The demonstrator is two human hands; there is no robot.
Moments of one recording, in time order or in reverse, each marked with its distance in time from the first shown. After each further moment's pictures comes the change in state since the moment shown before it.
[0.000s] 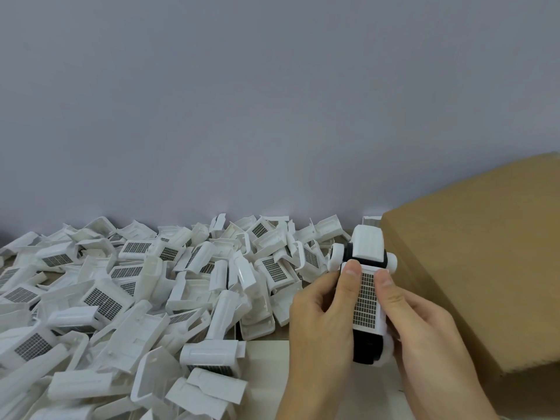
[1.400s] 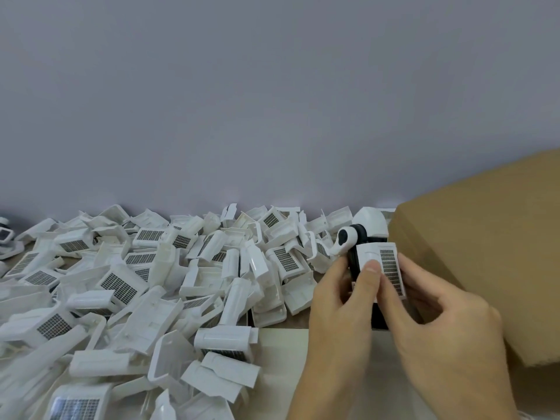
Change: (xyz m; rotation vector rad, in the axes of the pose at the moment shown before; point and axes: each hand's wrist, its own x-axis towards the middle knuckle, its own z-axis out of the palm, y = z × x) left_hand -0.003 -0.001 0.001 -0.023 -0.036 -0.051; right_hand -0.001 0.007 -0.003 -0.538 0.288 -0.470
